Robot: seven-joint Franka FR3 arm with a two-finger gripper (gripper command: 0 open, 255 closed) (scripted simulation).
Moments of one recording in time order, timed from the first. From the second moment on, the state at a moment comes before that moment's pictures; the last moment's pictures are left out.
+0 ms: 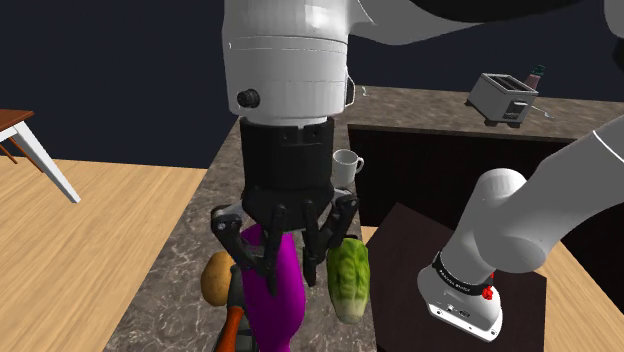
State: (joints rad) arm 0.20 -0.40 0.60 -1.95 0.55 1.61 1.29
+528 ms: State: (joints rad) arm 0.21 -0.33 0.71 -1.93 0.54 1.70 1.39
